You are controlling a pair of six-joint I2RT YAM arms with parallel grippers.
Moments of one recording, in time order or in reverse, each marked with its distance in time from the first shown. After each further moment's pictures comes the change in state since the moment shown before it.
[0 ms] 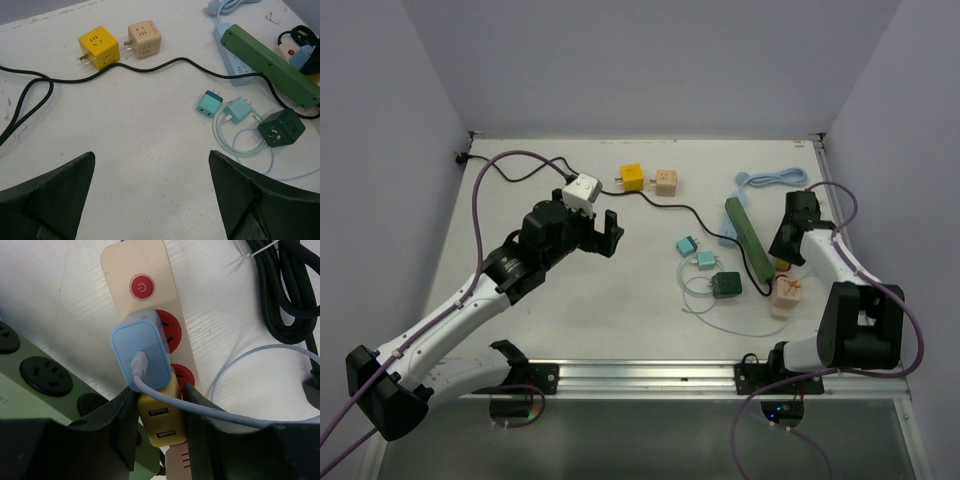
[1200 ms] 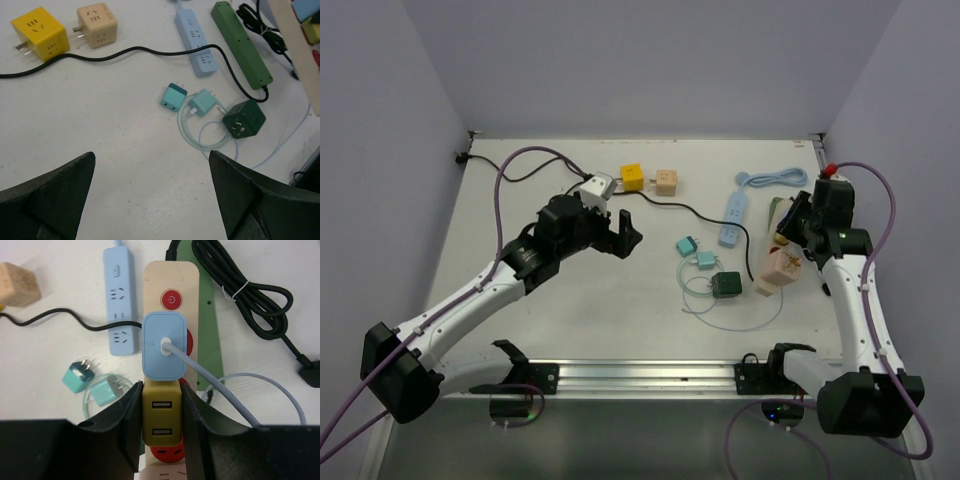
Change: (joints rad) left arm 0.006 0.100 0.000 0.064 0.147 -0.079; right arm -0.001 -0.335 0.185 -0.195 -0.163 0.013
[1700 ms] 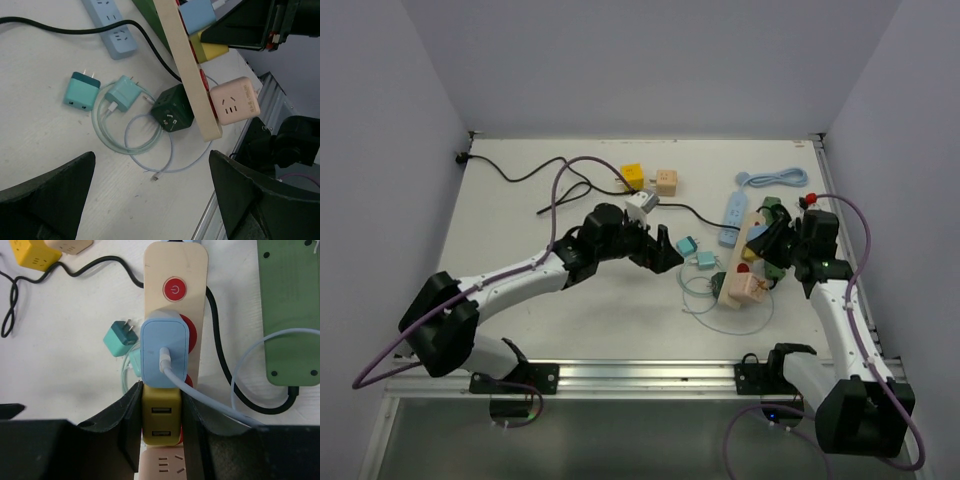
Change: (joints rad) left arm -0.094 0.276 -0.031 0.329 0.265 -0.195; right arm -0.001 -0.104 -0.340 0.278 -0.362 0.129
